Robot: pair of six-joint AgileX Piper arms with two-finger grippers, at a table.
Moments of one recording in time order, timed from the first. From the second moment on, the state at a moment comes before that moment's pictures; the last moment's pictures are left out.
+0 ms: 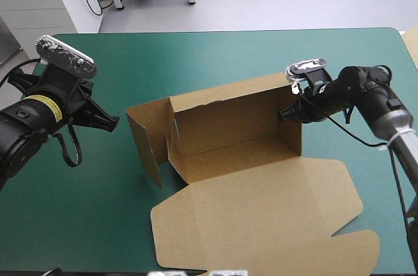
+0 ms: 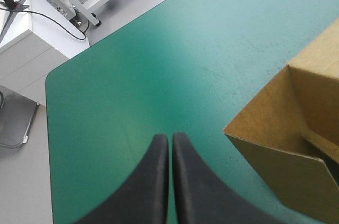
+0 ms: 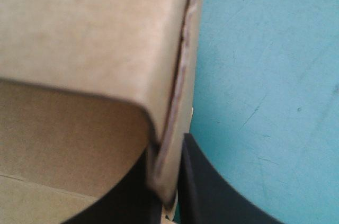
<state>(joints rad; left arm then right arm) -0.65 1.09 -1.48 0.50 1.16 -0.05 0.18 1.52 -1.34 0.25 1.00 -0.28</state>
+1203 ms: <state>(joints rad) -0.65 1.09 -1.48 0.50 1.11 -0.08 0.18 1.87 -2.07 0.19 1.24 -0.23</state>
